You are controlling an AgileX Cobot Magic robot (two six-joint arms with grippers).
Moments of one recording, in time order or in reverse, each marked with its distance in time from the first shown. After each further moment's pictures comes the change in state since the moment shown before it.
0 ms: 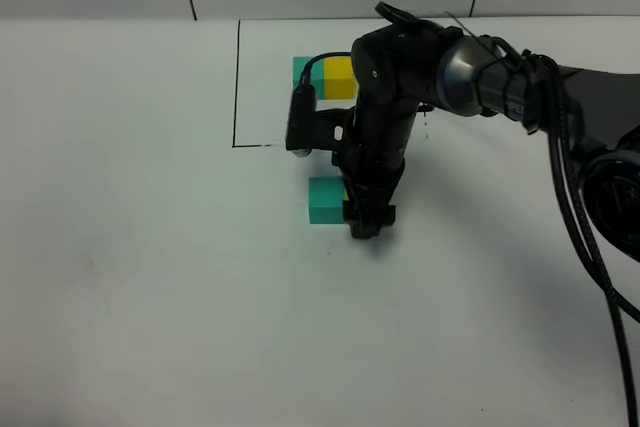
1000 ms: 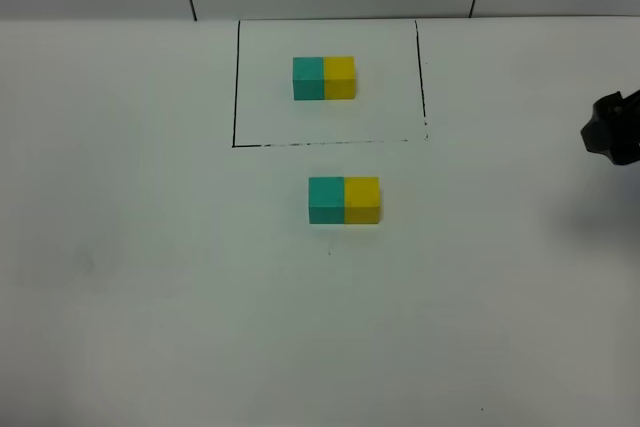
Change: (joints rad) left arm 0.000 0.000 0.000 0.000 0.000 0.000; right arm -0.540 -0.933 0.733 0.025 -0.269 0.604
